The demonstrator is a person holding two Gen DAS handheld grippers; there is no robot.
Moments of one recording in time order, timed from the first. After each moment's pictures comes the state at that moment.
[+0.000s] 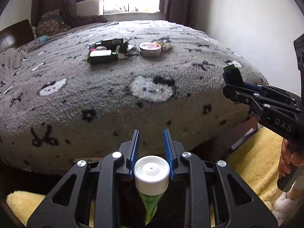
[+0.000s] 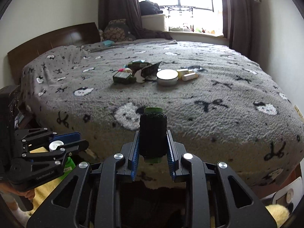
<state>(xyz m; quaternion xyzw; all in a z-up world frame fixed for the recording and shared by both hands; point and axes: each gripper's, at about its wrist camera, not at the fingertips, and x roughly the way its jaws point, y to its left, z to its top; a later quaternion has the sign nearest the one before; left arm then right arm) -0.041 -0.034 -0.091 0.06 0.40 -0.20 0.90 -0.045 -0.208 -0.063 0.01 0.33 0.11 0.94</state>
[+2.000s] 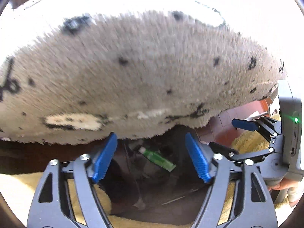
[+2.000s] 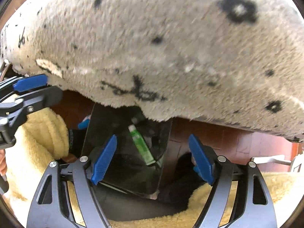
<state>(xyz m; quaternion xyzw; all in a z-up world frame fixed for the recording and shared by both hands) 0.007 0.002 -0.183 0.03 0.52 -0.17 0.84 -0.017 -0.185 -0.227 -0.01 0.58 0.10 0.81</state>
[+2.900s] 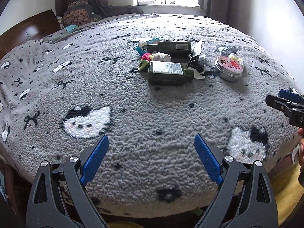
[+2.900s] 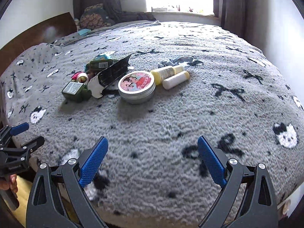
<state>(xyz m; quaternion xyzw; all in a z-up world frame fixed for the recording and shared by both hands) 0.130 0.031 -0.076 0.06 0.42 -0.06 0.90 0.133 -0.231 -0.071 0.03 0.40 0.05 0.91</state>
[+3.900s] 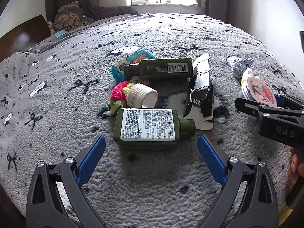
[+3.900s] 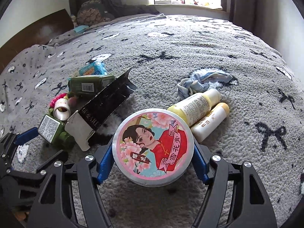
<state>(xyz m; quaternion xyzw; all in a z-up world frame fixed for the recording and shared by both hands) 0.234 -0.023 -0.091 0.08 0.41 -0.07 0.90 0.246 -0.205 -0.089 0.04 0.43 0.07 0.90</state>
